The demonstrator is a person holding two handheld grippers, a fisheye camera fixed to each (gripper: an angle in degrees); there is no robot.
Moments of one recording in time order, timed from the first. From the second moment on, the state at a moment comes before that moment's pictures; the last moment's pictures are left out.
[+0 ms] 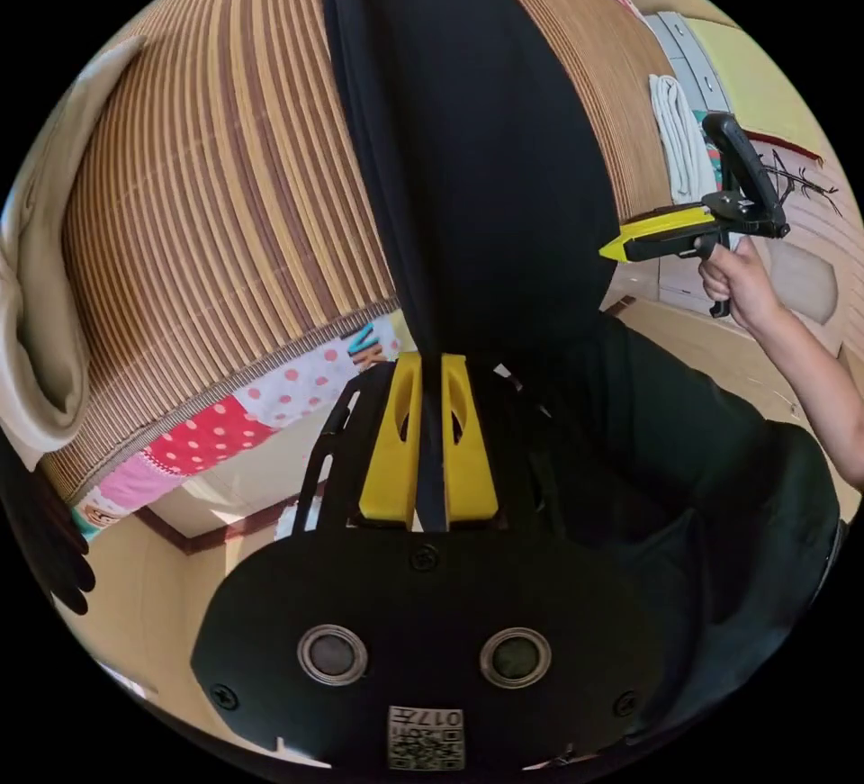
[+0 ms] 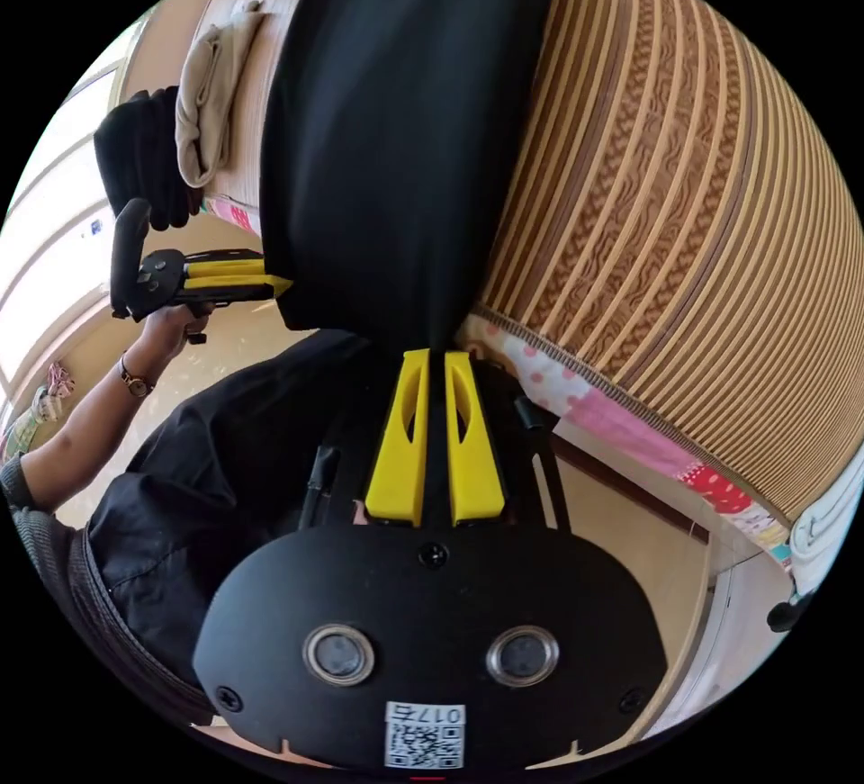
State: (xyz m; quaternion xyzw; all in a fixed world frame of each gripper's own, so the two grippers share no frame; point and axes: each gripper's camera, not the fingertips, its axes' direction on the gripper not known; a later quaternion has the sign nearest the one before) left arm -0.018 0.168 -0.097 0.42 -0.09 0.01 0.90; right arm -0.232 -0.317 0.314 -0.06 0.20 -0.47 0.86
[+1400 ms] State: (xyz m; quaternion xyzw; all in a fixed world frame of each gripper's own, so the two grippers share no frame) left arm 0.048 0.440 -0.226 0.66 0.17 0.41 0.60; right arm -0.128 -0.112 0.088 0.03 -0.37 -0.67 0.65
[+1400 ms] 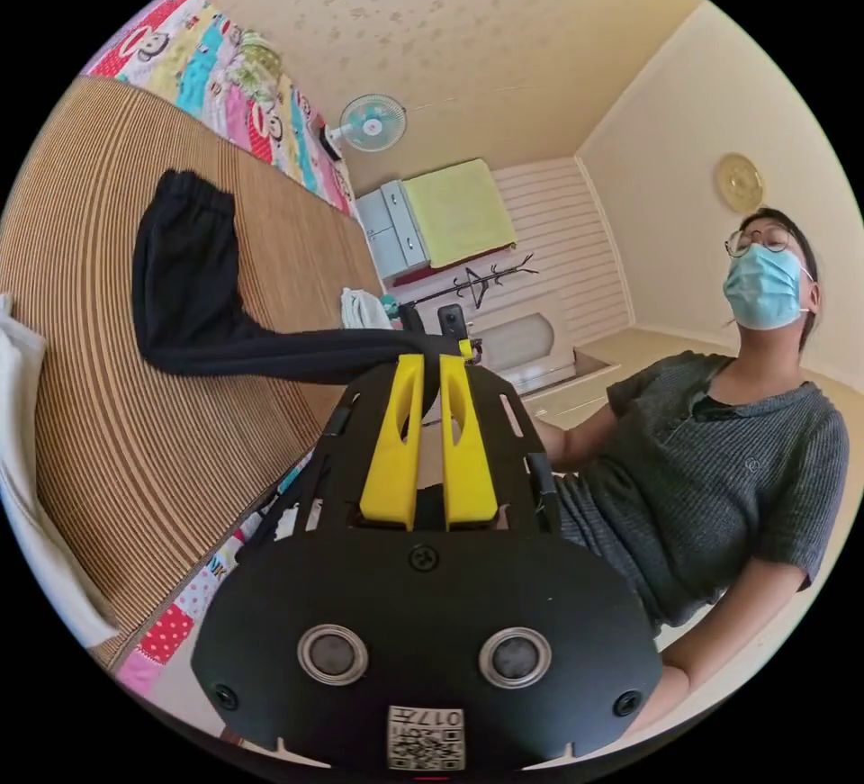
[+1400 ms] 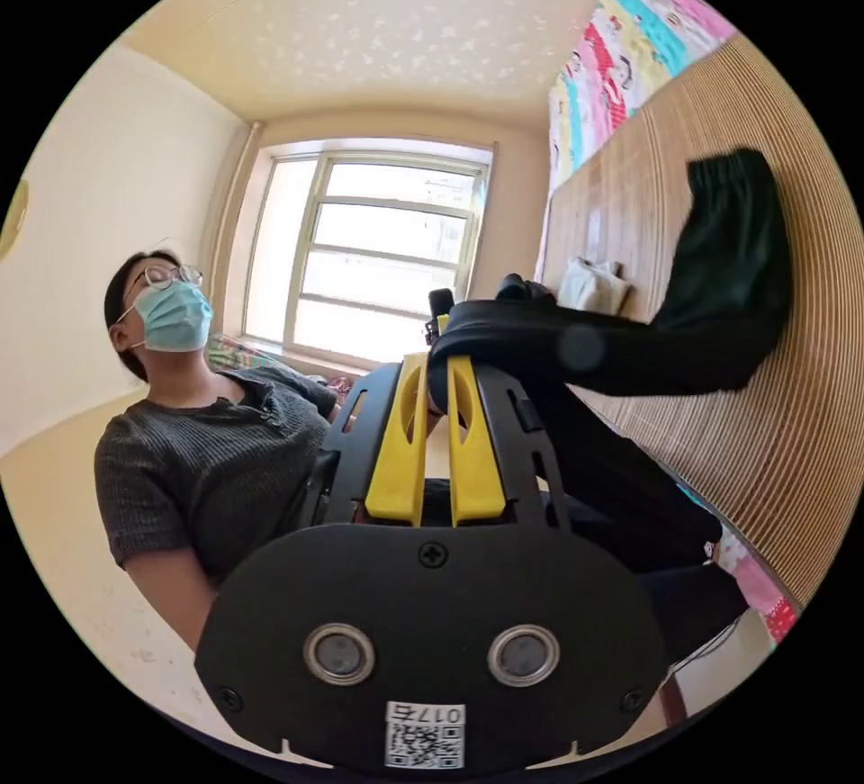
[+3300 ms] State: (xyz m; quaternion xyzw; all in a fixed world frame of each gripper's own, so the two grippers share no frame) left arm 0.002 0.131 -0.355 0.63 0.22 0.09 0.74; right arm -0.262 -0.418 0.206 0.02 -0.20 -0.47 0.86
